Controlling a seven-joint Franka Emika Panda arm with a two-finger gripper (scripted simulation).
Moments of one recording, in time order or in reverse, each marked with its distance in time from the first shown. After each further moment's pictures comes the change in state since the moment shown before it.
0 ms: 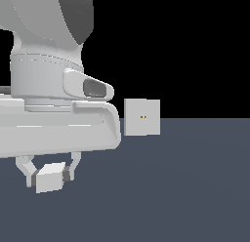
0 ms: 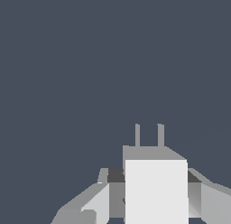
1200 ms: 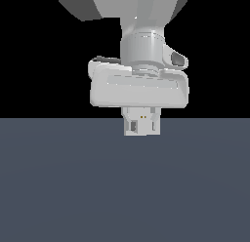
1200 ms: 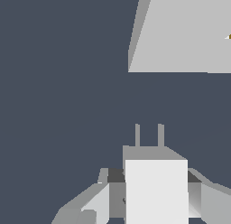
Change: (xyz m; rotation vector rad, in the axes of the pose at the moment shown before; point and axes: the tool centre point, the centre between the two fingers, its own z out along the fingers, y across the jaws) arm 0.026 0.154 -0.069 -0.001 0.001 0.040
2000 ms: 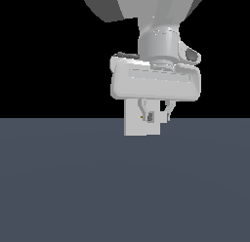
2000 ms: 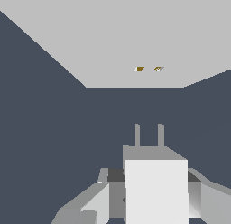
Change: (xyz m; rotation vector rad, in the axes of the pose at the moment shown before) arm 0.011 0.041 -0.018 -0.001 -0.001 0.009
